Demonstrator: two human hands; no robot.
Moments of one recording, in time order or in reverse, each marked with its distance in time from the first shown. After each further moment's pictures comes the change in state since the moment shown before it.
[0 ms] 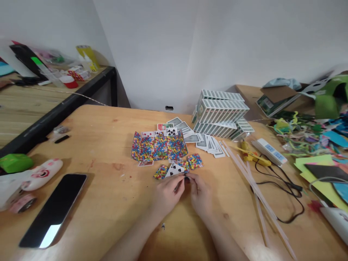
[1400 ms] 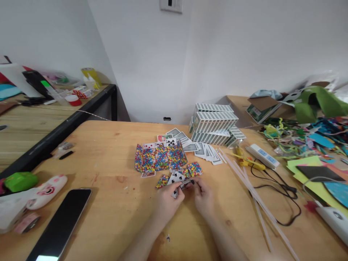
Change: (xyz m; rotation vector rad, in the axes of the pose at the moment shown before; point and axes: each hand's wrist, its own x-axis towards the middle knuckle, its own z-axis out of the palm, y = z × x) left_hand -0.002 -0.011 0.001 -0.047 -0.028 -0.207; right_hand 0.009 0.012 0.007 0.297 0.051 0.166
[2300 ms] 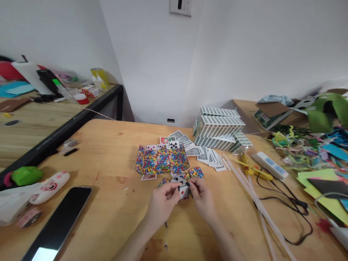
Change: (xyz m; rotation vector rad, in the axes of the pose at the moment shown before) left_hand 0.017 0.019 -0.028 -0.505 -0.158 -0.405; right_hand 0.021 -0.028 0.002 0.115 -0.177 0.102
